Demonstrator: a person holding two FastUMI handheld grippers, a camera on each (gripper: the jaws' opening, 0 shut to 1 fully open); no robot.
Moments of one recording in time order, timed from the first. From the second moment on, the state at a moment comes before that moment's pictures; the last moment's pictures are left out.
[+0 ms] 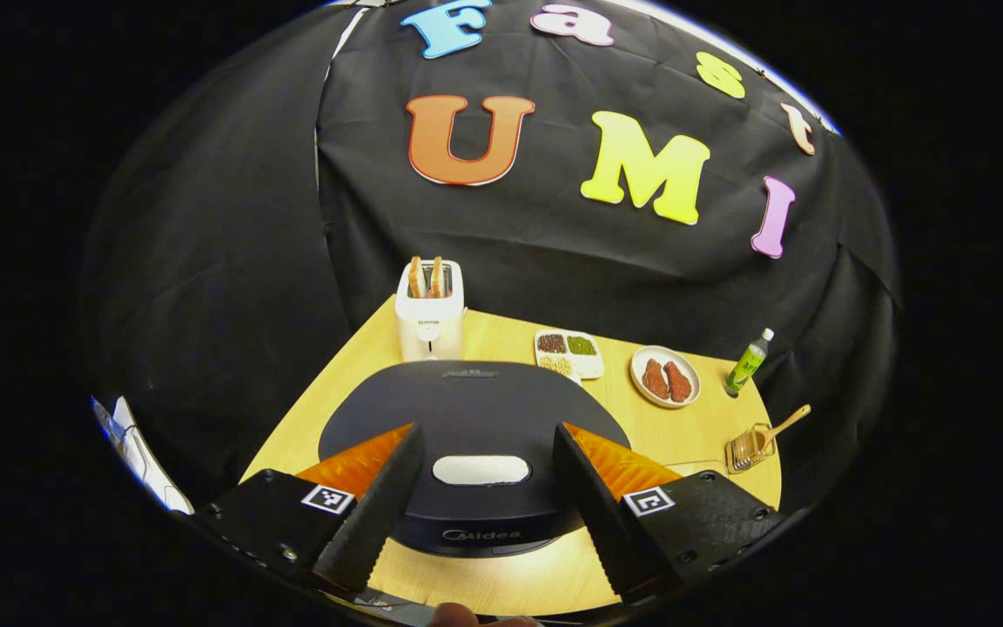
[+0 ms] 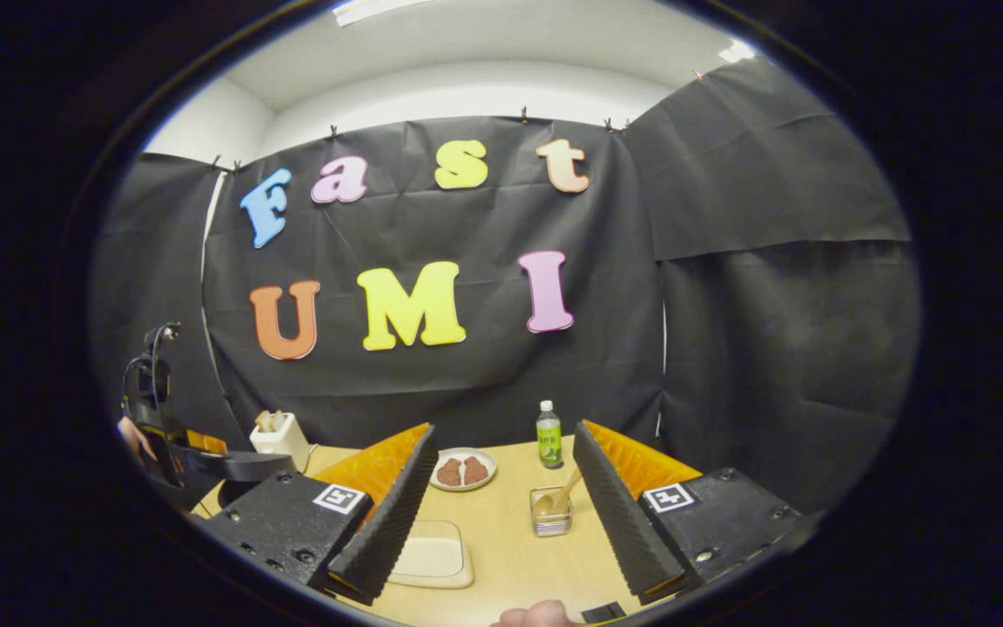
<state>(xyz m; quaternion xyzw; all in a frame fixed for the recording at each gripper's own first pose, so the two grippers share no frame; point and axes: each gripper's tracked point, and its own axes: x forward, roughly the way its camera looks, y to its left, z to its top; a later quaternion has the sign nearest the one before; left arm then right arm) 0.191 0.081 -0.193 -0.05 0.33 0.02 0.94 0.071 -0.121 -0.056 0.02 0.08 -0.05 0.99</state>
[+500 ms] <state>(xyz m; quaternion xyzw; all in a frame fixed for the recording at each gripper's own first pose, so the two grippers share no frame) 0.159 0.076 -0.255 -0.08 0.40 0.03 0.91 0.070 -0.096 -0.068 0.03 0.11 -0.02 0.99</state>
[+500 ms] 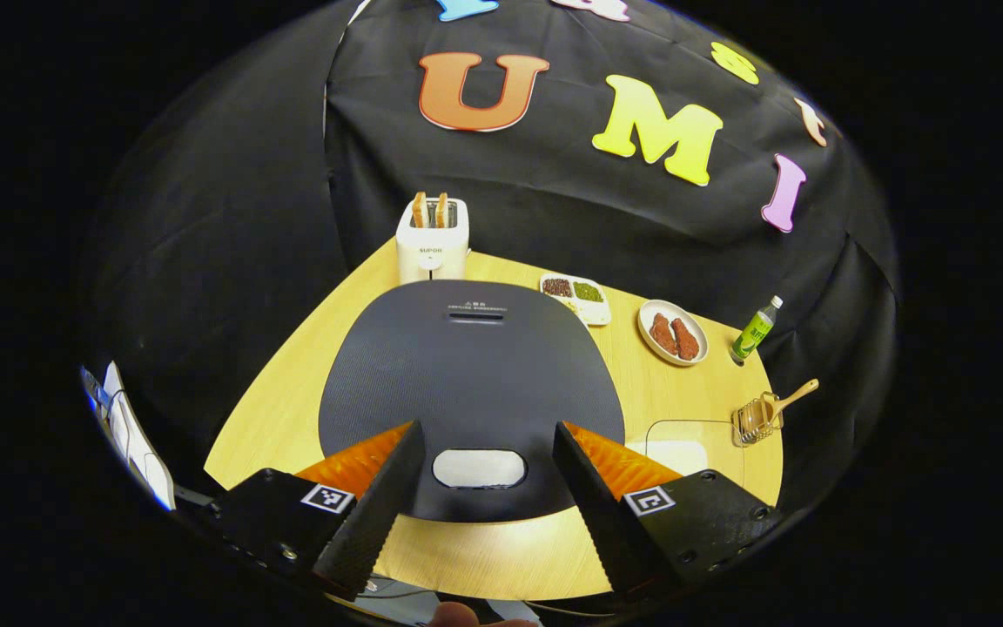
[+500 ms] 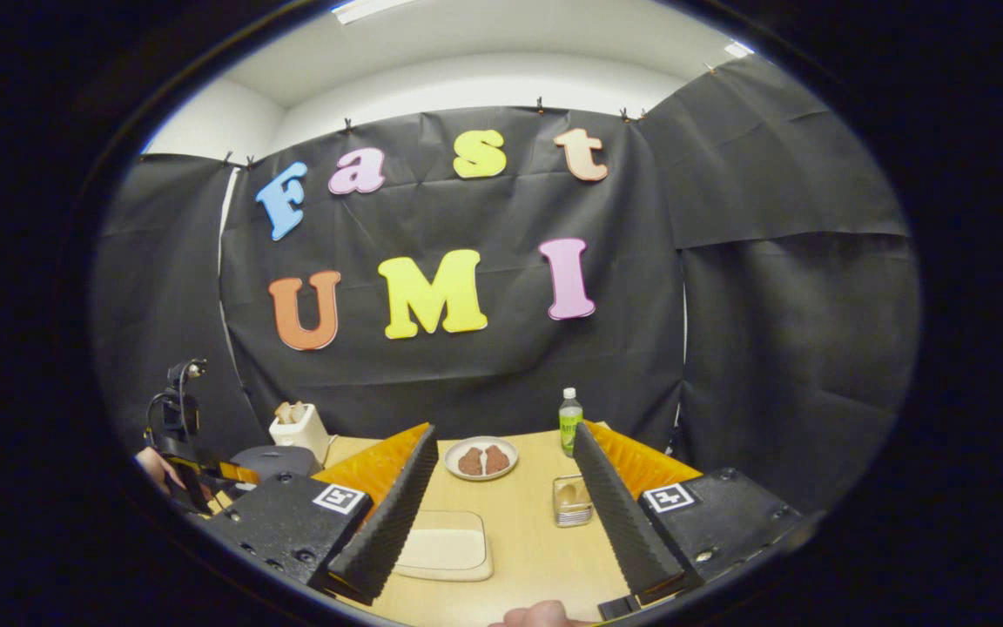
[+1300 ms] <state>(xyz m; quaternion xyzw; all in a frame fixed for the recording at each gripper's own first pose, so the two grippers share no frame) 0.155 0.075 -0.279 -0.02 0.39 0.06 0.92 0.117 -0.105 -0.089 0.06 0.12 0.04 0.99</state>
